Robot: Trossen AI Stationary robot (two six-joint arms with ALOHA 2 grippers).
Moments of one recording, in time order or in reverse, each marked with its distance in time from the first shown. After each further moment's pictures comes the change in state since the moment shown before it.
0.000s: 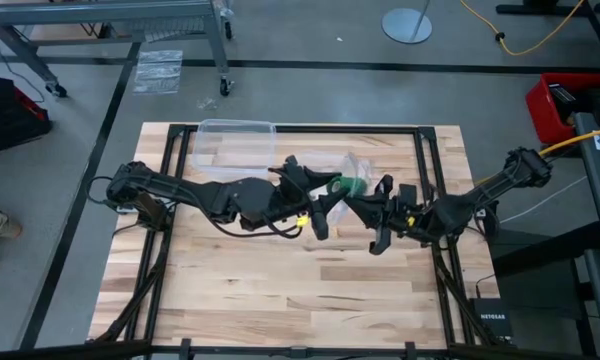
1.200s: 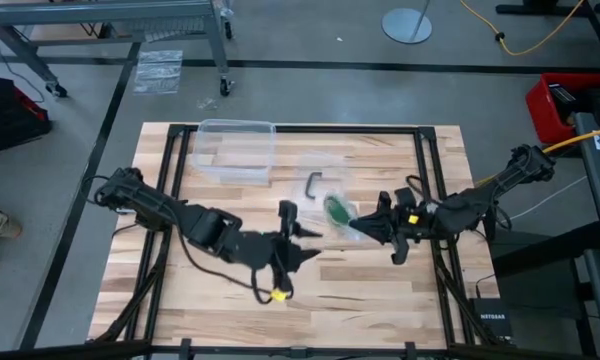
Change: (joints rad) left arm -0.172 -0.027 -0.001 -0.498 0.058 0.537; right arm 0.047 -0.126 0.001 -0.404 -0.224 0.460
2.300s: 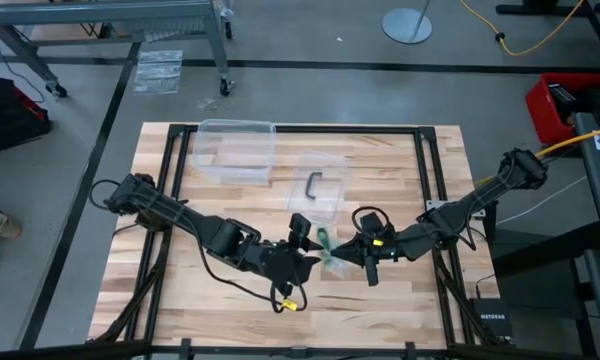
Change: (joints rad) left arm -0.004 0.099 0.000 -0.115 0.041 0.074; right arm -0.002 0.197 -0.001 -0.109 -0.125 0.220
